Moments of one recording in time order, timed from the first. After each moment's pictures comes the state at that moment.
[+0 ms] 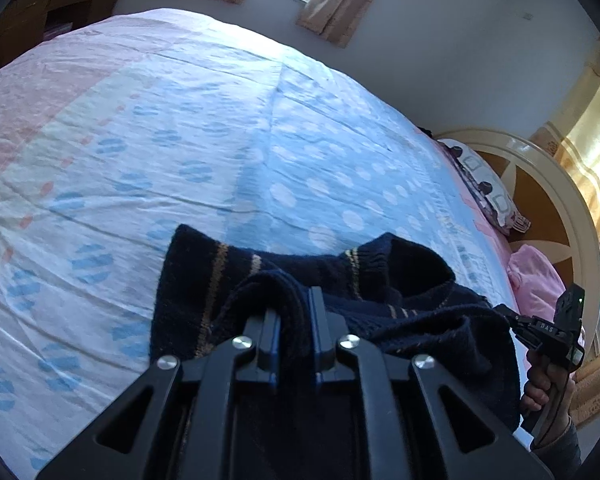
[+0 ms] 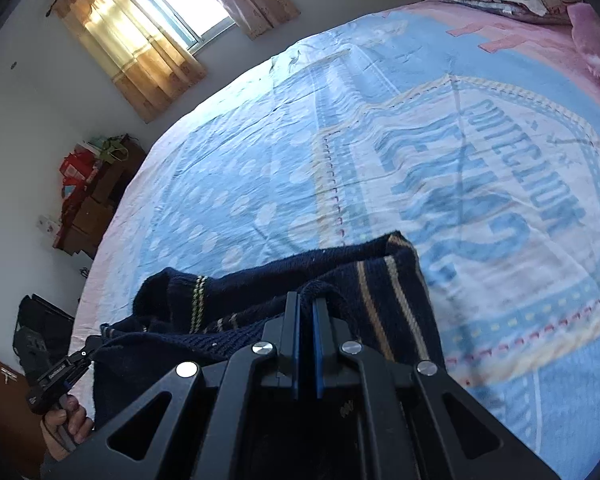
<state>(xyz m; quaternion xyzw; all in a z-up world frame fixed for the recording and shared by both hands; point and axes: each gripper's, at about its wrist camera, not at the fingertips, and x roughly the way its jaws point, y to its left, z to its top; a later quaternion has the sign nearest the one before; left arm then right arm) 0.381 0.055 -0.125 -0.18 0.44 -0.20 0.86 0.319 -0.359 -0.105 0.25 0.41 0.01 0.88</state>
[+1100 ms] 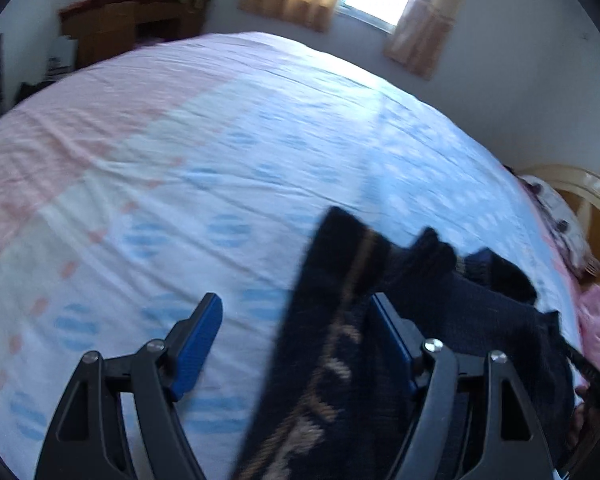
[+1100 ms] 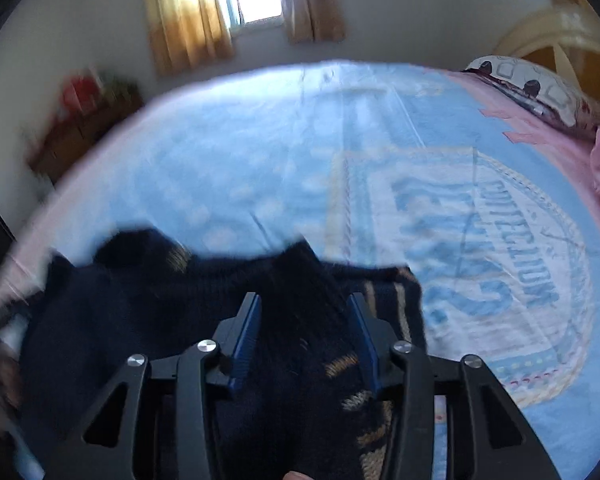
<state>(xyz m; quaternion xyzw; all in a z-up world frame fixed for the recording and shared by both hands) 0.347 0.093 -0.146 -0.17 0.41 -0.01 0.90 0.330 -0.309 -0.112 0.04 0.42 -0.04 0.91</state>
